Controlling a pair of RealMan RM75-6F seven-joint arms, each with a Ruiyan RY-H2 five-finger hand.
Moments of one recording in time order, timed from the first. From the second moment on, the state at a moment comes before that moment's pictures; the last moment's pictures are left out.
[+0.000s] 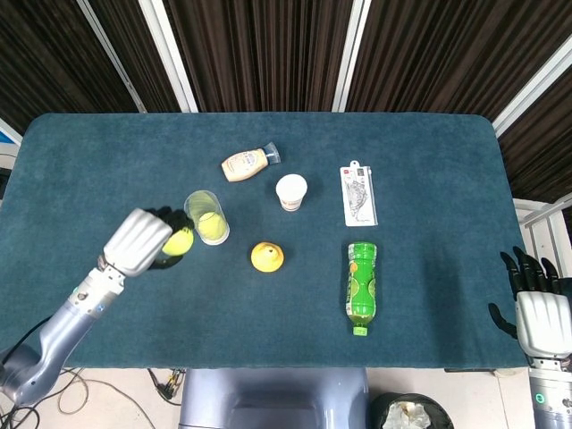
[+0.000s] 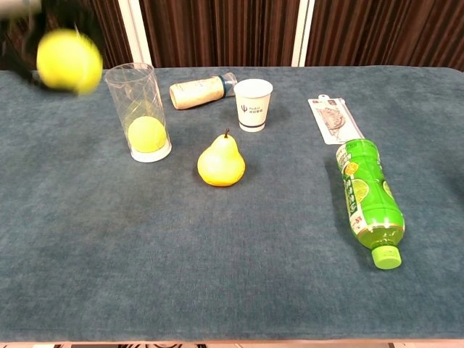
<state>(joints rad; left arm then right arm) -0.66 -1.12 -0.16 -1.78 1.41 1.10 0.28 0.06 -1.22 0.12 -1.55 -1.45 1.55 -0.19</state>
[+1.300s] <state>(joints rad) -0.95 -1.33 -0.27 -1.68 0.77 1.07 0.78 0.06 -1.23 0.12 -1.54 -1.44 1.54 -0.19</state>
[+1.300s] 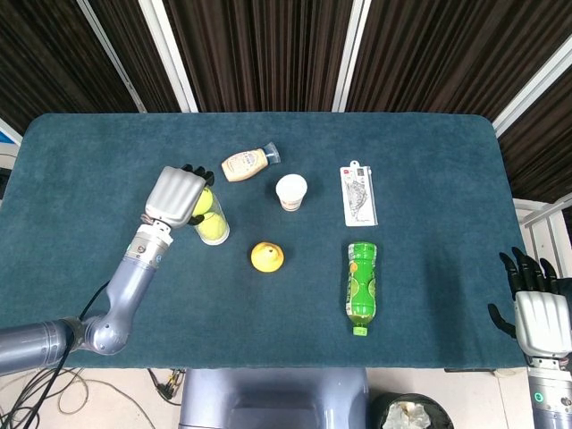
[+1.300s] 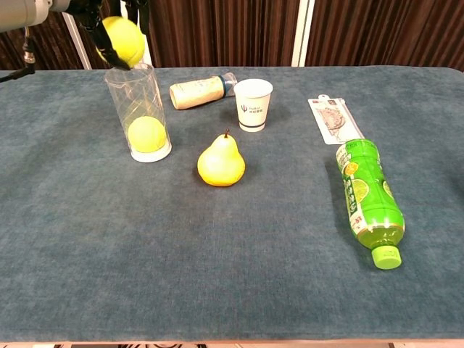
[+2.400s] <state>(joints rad) -0.58 -1.00 0.04 -1.99 1.28 1.43 0.65 0.06 -1.21 0.12 -1.56 -1.46 1.56 -0.18</state>
